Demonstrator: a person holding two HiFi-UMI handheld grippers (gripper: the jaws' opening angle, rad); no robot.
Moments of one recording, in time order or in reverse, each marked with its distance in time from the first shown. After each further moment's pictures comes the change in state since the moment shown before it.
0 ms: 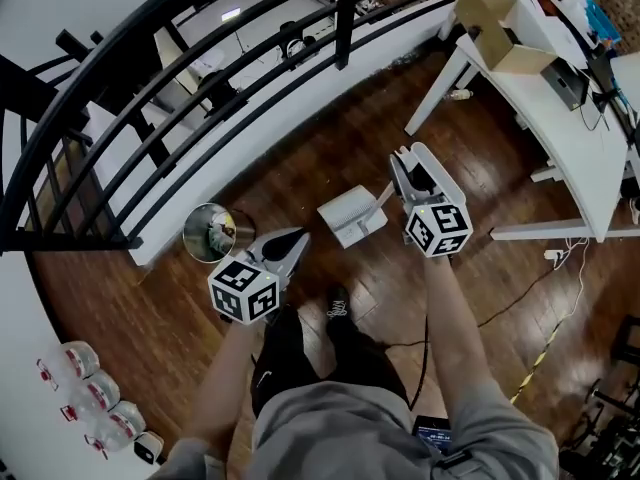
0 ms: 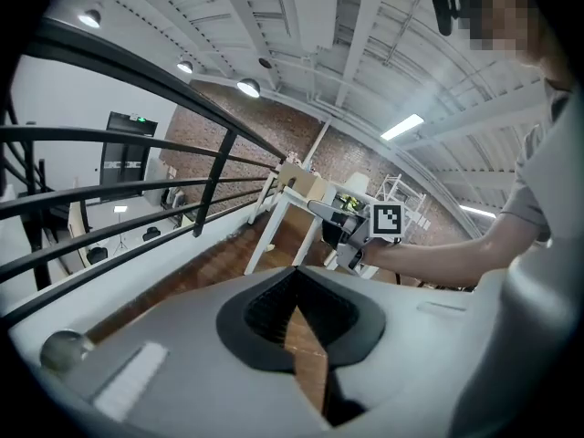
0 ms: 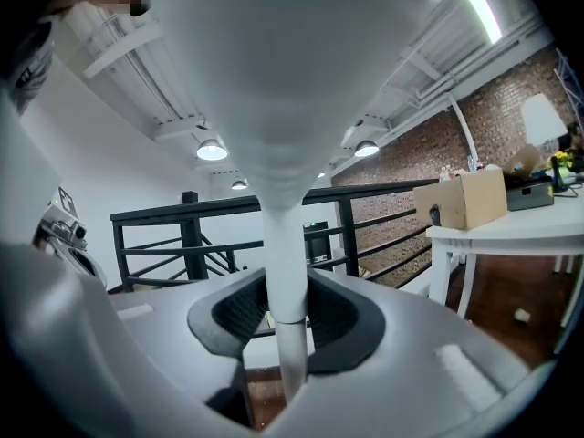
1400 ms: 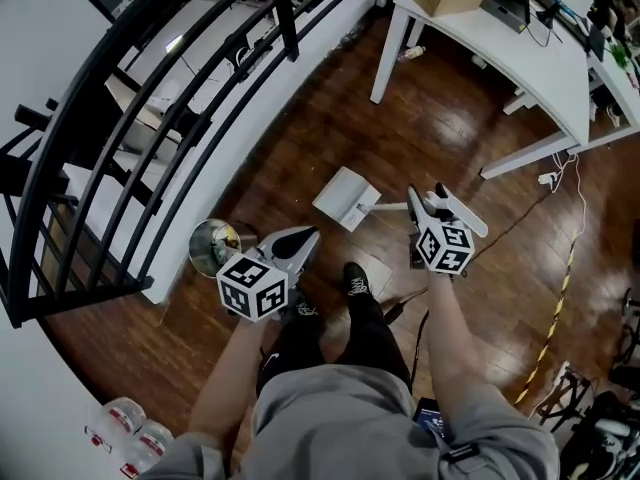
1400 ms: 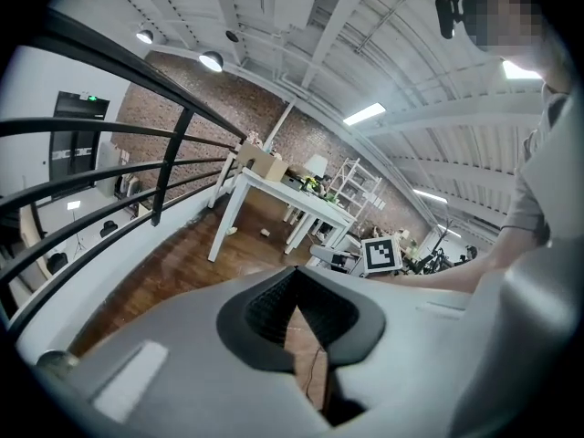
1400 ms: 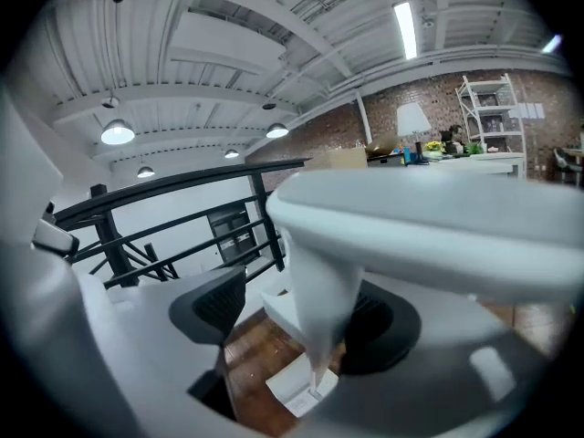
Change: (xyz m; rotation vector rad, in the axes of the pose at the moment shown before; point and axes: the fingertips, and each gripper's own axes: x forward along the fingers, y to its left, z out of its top) left arm -0.024 -0.045 -0.028 0.083 0.147 -0.251; right arm -0.178 -0.007 -0.117 0.266 0.153 -0.558
